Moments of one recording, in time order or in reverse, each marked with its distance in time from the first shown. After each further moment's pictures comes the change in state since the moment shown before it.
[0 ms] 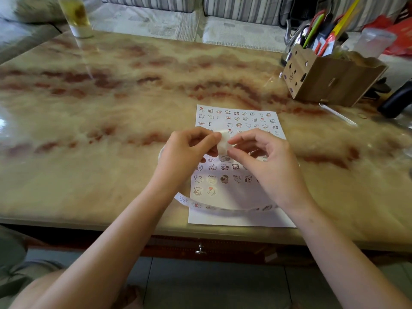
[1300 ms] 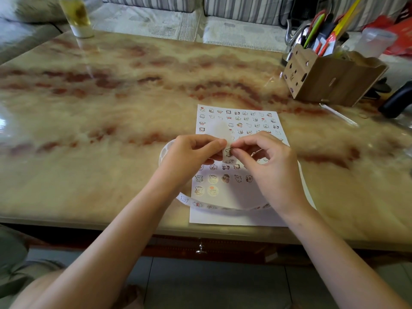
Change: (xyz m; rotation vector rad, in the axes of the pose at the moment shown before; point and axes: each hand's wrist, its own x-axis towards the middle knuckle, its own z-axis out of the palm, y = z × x) left_hand -0.002 -0.001 -0.001 -0.070 -0.104 -0.109; right_hand -0.001 0.014 0.006 -0.100 0.124 -0.190
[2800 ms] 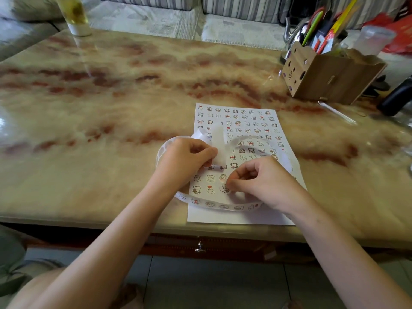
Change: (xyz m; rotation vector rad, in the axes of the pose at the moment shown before) left_hand 0.008 -0.014 0.000 0.342 0.084 -0.046; right_hand -0.006 -0.007 -0.010 0.034 -0.483 0.655
